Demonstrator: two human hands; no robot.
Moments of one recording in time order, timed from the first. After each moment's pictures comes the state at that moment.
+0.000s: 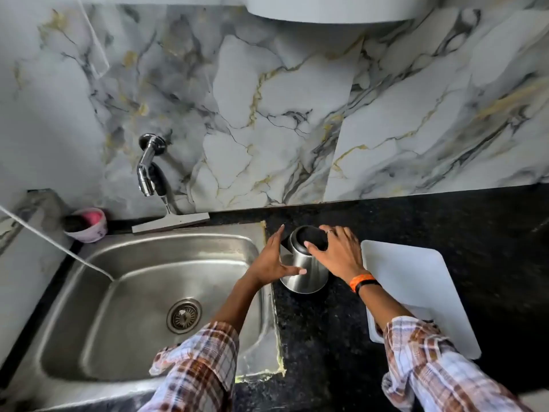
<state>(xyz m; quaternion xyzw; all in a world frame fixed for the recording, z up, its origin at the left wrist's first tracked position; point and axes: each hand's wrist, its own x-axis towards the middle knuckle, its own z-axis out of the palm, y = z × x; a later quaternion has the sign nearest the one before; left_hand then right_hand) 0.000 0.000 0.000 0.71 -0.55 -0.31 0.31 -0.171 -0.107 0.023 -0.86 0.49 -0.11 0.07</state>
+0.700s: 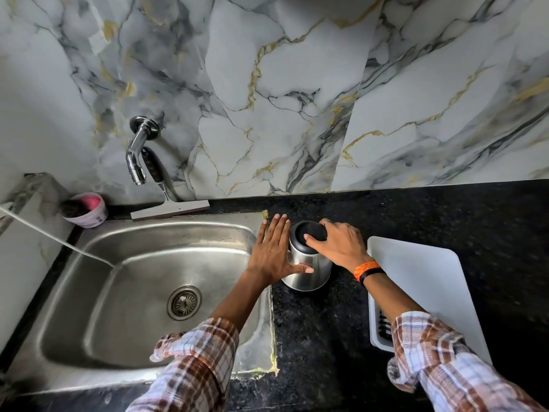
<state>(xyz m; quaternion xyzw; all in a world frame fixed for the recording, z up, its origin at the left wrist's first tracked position) -0.009 -0.026 -0.015 0.78 -0.62 -0.08 0.05 -0.162 -0.142 0.027 -0.89 0.44 -0.06 0.12</state>
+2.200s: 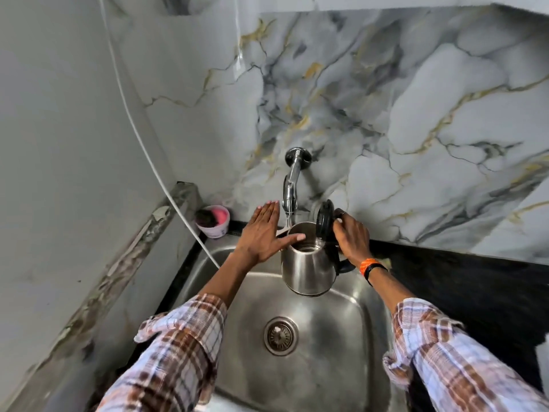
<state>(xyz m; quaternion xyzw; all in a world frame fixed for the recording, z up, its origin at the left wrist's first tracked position) 0.315 0.110 0.059 0.87 -0.47 -0.06 0.15 0.155 -0.041 0.070 -0.84 0.35 -0.23 0.35</state>
